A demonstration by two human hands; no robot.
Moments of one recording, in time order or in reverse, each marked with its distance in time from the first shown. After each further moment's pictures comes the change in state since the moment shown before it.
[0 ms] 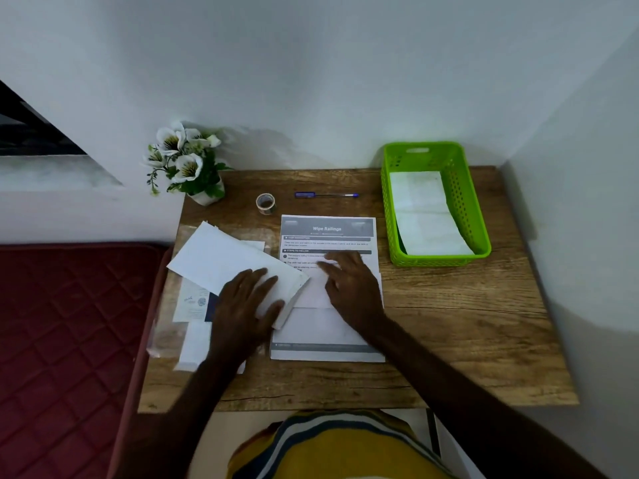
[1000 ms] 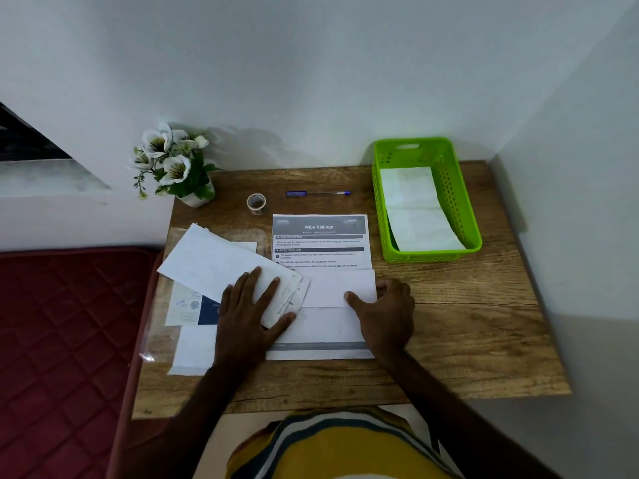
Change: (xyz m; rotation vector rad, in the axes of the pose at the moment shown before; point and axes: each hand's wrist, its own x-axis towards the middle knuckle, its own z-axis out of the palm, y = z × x) left_hand -0.007 0.013 0.011 0.088 -0.185 -0.077; right_hand -0.052 0.003 -0.021 0.102 0.151 0.897
